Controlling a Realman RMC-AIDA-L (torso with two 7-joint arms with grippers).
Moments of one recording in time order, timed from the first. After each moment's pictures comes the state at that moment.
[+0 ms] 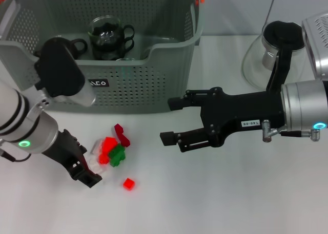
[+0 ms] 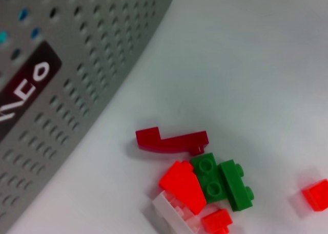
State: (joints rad) left arm -0.46 -2.17 1.31 1.35 2.75 1.54 -2.20; right arm 0.54 2.10 -1.27 -0.95 -1.71 -1.47 1.64
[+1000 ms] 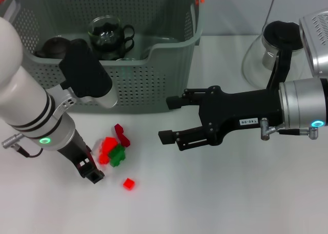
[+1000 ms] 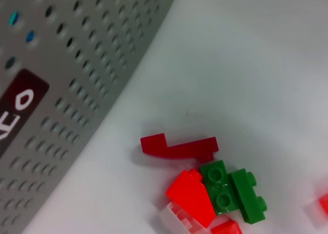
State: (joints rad) left arm -0.51 -2.17 1.45 1.31 2.84 1.50 -2.36; right arm 0.55 2.10 -1.27 -0.94 -1.71 -1.47 1.64
